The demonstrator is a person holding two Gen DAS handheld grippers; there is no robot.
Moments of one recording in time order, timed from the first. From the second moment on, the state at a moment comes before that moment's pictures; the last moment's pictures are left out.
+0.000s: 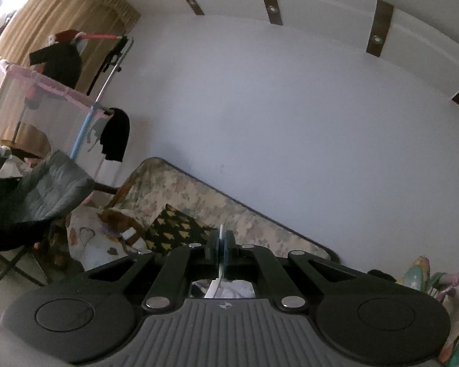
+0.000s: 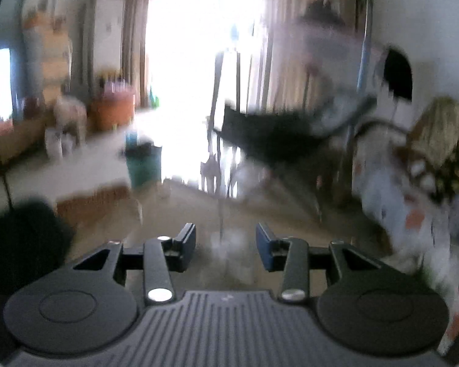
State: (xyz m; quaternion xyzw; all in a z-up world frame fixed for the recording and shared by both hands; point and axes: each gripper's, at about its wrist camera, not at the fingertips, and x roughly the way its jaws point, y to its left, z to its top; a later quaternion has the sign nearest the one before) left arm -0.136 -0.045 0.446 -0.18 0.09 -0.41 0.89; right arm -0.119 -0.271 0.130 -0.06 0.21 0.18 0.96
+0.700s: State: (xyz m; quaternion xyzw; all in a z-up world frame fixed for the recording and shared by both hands) left arm -0.100 -0.008 0.275 -0.27 0.22 -0.33 0.88; right arm -0.080 -0.301 0.087 -0.10 0.37 0.10 0.92
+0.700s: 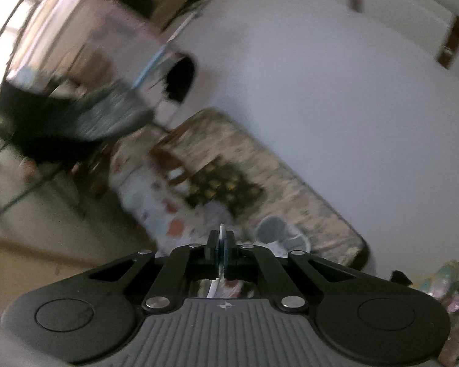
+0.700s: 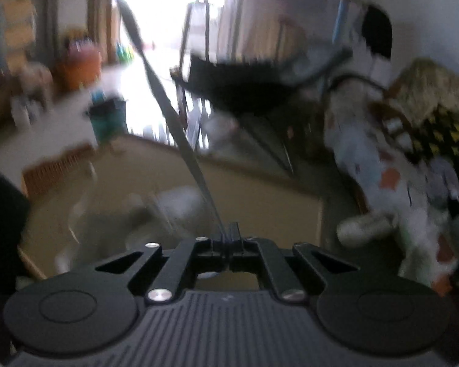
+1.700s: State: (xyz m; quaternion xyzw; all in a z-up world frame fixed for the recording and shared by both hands) left arm -0.101 -0.045 0.066 -0.40 0.30 -0.26 0.83; right arm -0.124 -0.239 0.104 -0.11 0.36 0.20 0.90
